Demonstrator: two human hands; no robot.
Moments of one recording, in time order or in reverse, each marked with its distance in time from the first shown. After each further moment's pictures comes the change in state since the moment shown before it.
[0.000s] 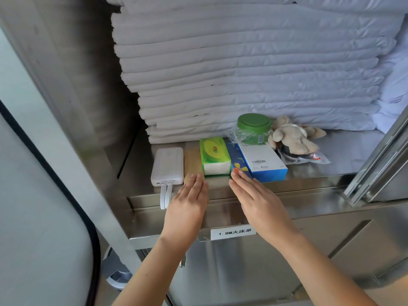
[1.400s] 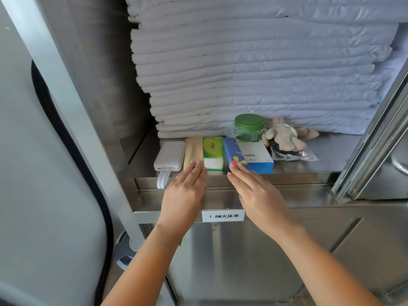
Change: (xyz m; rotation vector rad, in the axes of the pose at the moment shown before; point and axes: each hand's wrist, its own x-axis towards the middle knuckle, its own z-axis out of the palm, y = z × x) left_hand -0.009 0.043 -0.042 0.012 0.158 -0.028; right_hand -0.021 0.007 -0.050 0.164 0.110 -0.053
